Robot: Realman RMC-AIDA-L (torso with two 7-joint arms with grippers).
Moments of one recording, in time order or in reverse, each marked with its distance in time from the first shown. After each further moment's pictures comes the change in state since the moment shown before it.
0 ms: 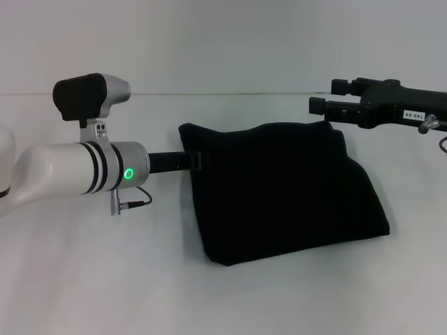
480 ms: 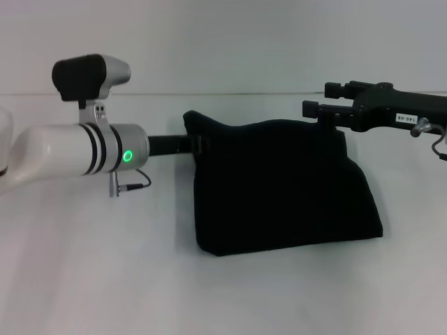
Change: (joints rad) left arm -0.037 0.027 0.000 0.005 0.001 0.010 -0.001; right arm 0.002 0.013 -0.011 0.001 0.000 0.009 -0.002
